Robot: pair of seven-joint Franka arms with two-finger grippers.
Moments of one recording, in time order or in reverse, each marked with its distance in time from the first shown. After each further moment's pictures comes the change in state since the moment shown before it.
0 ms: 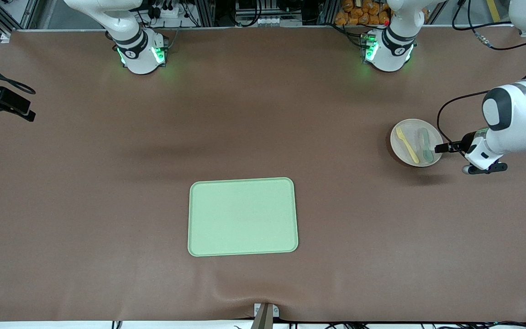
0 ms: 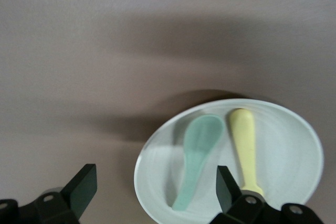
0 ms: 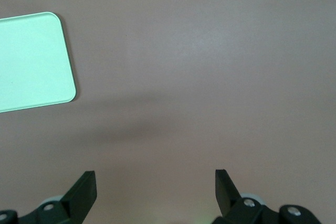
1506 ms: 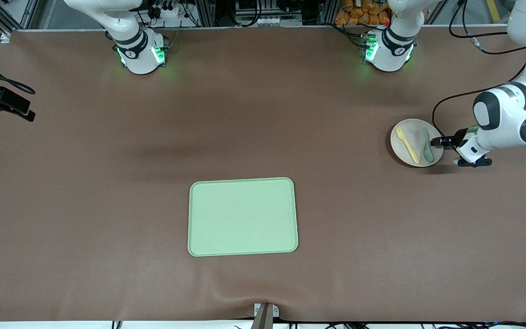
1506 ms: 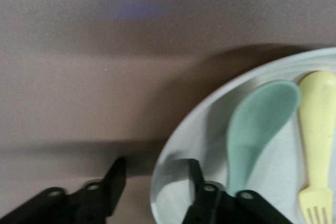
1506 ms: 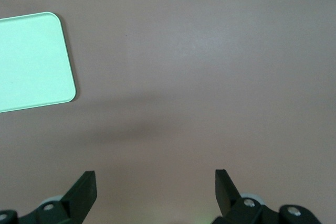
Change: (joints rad) left arm 0.082 0.072 -0.013 -0.086 0.005 0.111 0.154; right arm 0.000 0.000 0.000 0.000 0.000 0.000 0.000
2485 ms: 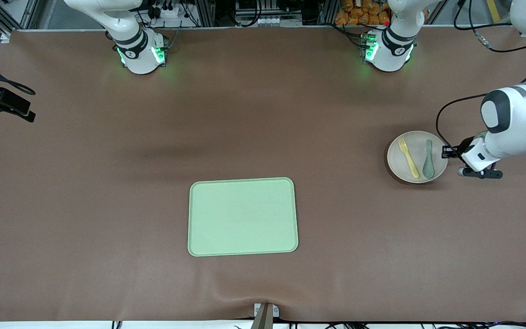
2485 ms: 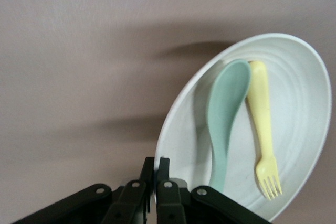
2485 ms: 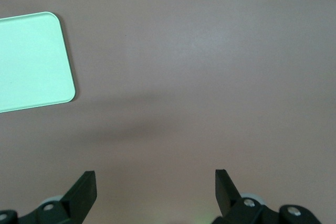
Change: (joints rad) left arm -0.002 -0.084 -0.123 0.153 0.004 -0.132 0.009; right arm 0.000 0.003 -0.001 0.000 0.000 0.001 0.000
